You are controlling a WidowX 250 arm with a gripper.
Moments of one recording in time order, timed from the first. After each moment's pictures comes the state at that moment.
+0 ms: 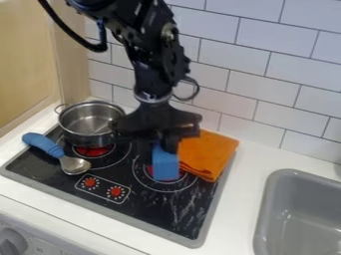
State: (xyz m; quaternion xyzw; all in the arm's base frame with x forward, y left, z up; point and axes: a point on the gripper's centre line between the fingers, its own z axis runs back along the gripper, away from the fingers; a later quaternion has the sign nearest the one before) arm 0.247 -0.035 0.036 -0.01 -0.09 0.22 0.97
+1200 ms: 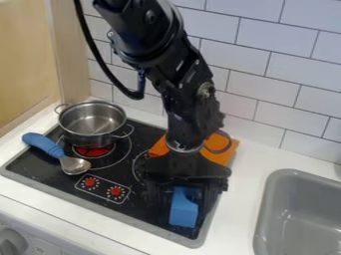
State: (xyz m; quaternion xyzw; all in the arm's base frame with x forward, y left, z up) arm 0.232 -0.066 0.001 0.00 -0.05 0.13 0.99
